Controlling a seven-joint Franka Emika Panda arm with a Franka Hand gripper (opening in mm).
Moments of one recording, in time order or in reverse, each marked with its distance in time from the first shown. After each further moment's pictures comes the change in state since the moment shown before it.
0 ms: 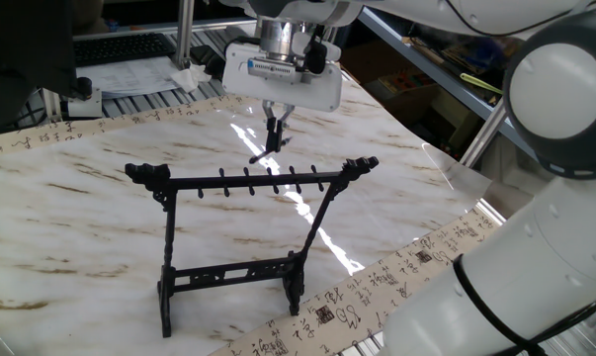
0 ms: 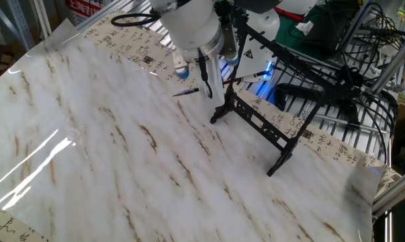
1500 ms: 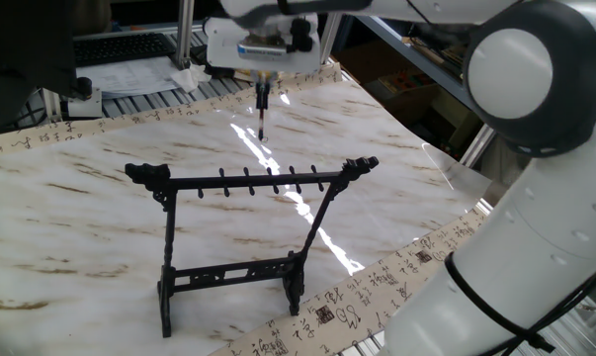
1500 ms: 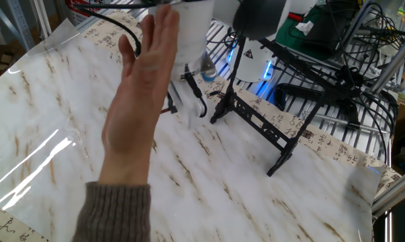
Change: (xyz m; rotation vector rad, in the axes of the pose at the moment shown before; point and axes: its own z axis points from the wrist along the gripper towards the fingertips) arm -0.087 0.064 -0.039 -0.034 -0.451 -0.360
